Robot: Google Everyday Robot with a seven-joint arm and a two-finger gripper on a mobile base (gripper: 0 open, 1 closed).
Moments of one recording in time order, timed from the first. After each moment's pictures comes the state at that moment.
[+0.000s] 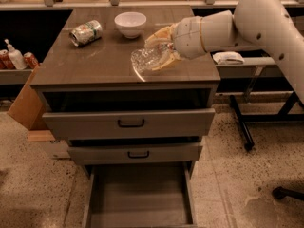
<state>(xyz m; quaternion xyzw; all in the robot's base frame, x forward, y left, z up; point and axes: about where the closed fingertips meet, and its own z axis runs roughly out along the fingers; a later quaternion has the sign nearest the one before) 0.638 -0.013 0.931 -0.72 0.42 0.07 0.55</state>
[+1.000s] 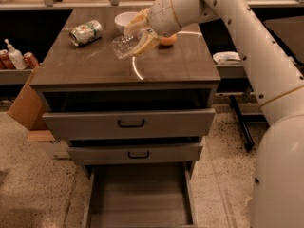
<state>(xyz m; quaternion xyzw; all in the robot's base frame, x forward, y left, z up) 0.699 0.045 0.937 -0.76 0.40 0.14 0.50</state>
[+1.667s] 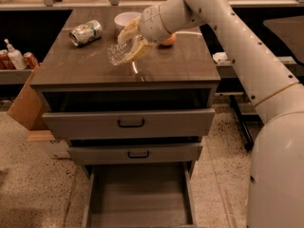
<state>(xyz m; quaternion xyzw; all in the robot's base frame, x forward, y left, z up) 0.708 0.068 0.911 -0.76 0.42 0.13 0.47</state>
